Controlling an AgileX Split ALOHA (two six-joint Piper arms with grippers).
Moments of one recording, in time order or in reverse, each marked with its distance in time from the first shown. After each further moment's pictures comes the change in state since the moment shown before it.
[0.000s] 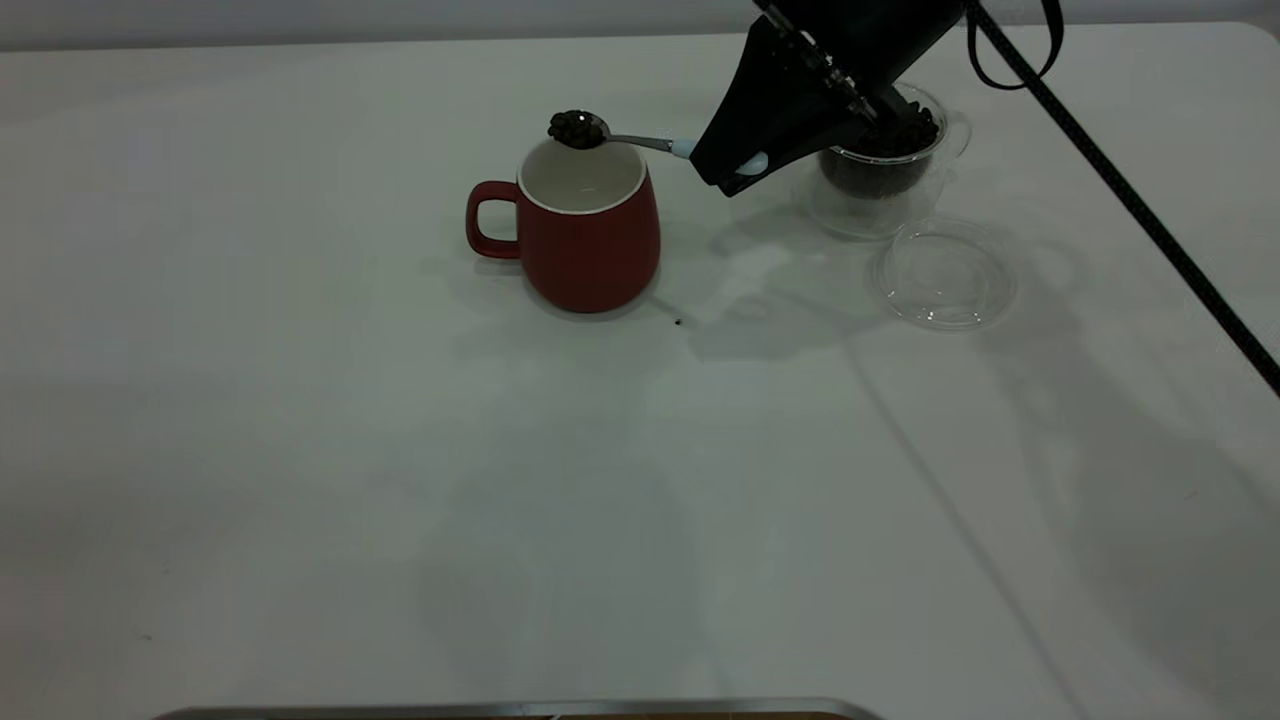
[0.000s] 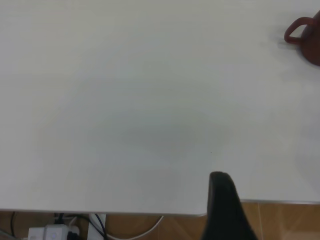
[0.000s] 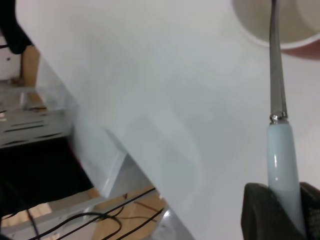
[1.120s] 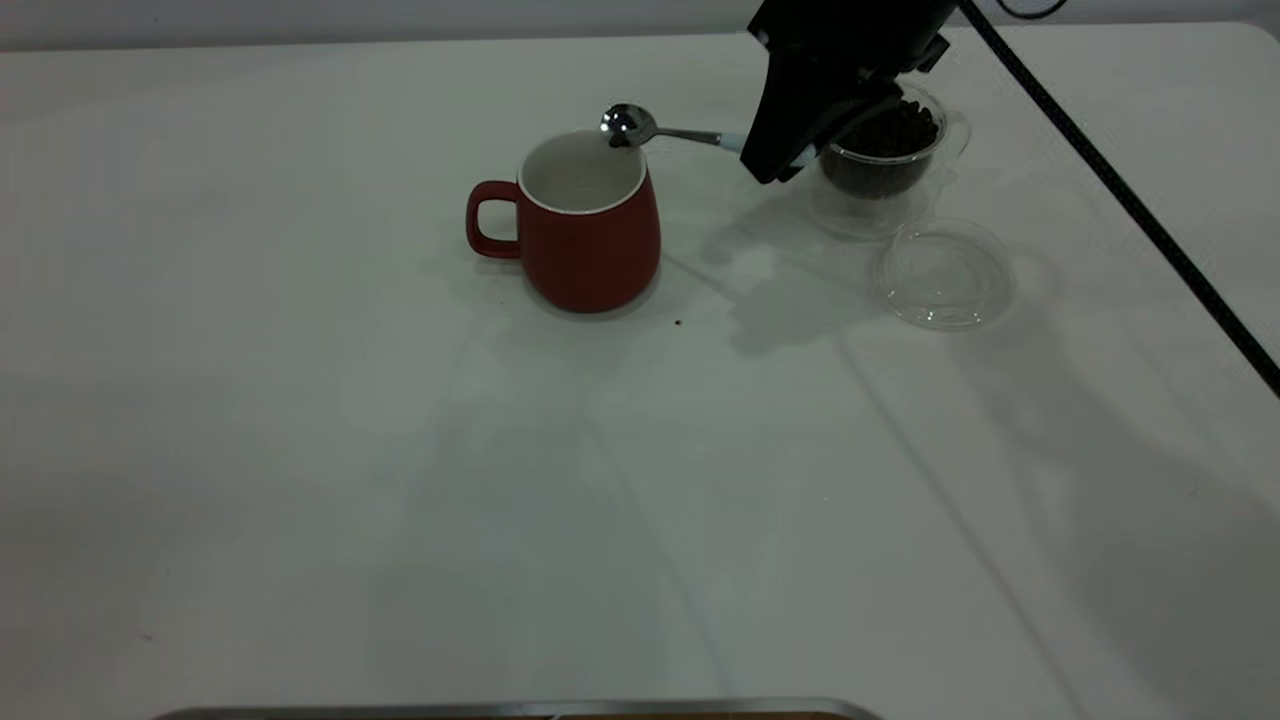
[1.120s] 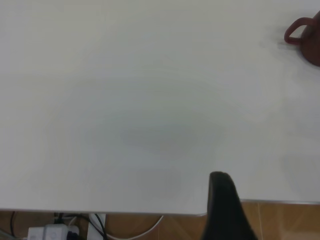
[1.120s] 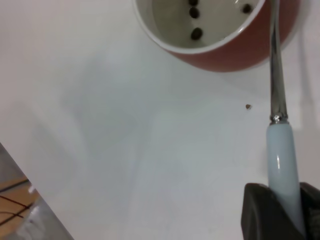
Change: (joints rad) left arm 0.000 0.000 0.000 0.000 0.000 -0.002; right arm 0.047 -0.071 0.000 -0.307 -0.177 0.000
